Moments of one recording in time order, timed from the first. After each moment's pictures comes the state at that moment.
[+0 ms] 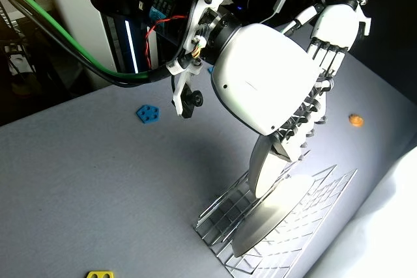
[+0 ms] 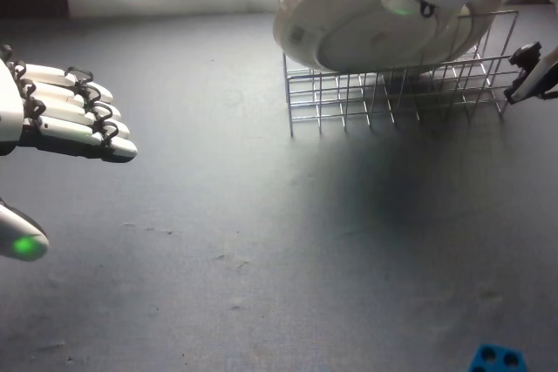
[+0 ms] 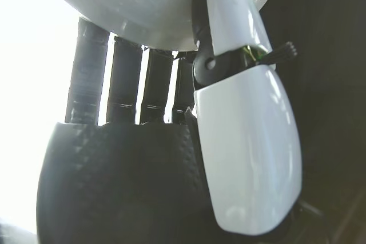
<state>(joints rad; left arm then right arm) 0.44 -0.76 1.36 1.55 -0.87 -0.34 0.00 -1.06 0.90 1.58 0.58 -2.10</state>
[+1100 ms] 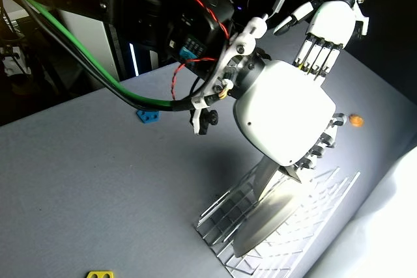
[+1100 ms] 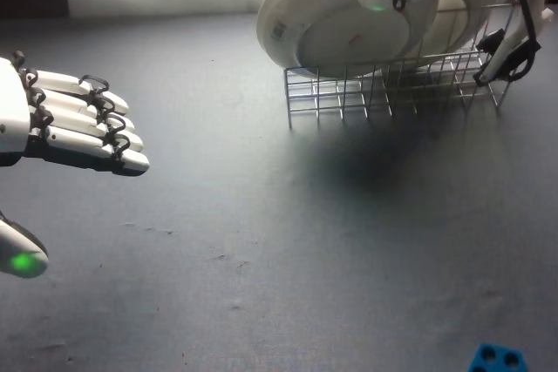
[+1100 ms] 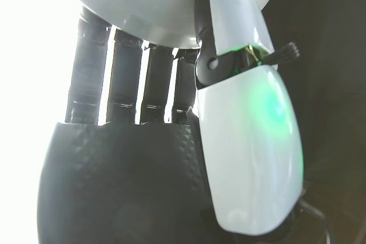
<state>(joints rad) 0.41 -0.75 1.34 1.58 -0.94 -0.34 -0.02 -1.19 1.10 1.60 0.49 -2.12</state>
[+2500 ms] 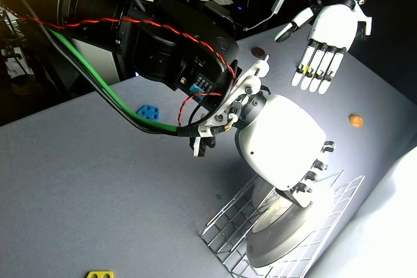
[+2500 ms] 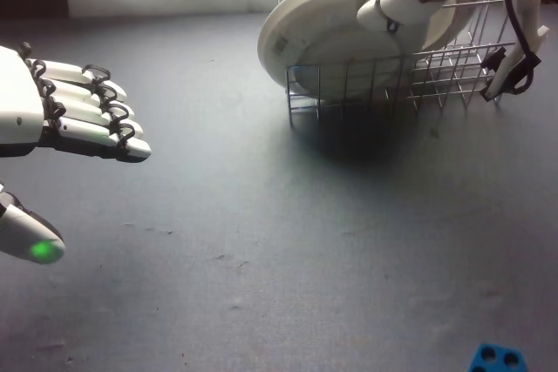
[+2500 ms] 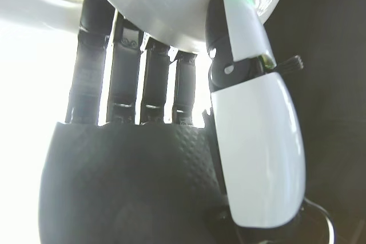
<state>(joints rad) 0.39 -0.76 1.31 1.64 -0.81 -0.34 -0.10 -1.23 1.19 1.56 0.44 -2.12</state>
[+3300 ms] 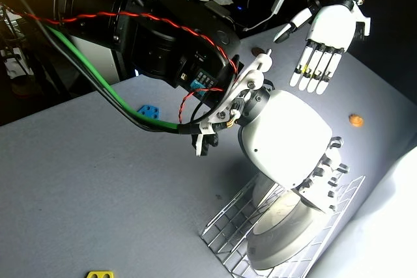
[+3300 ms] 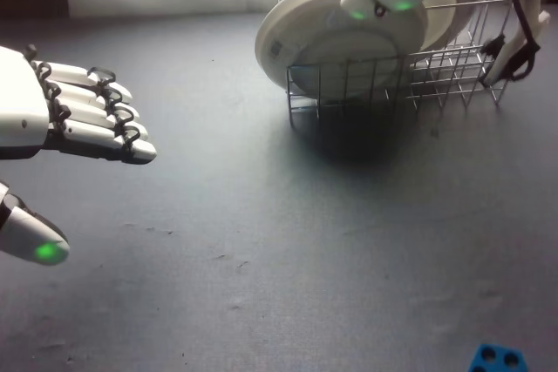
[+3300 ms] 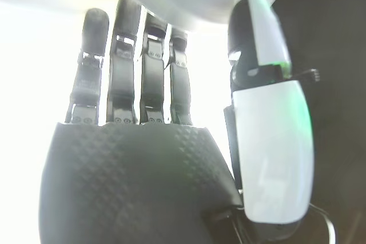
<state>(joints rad) 0.38 -0.76 1.29 1.64 -0.80 -0.34 -0.06 -1.21 1.18 1.55 0.43 -2.11</state>
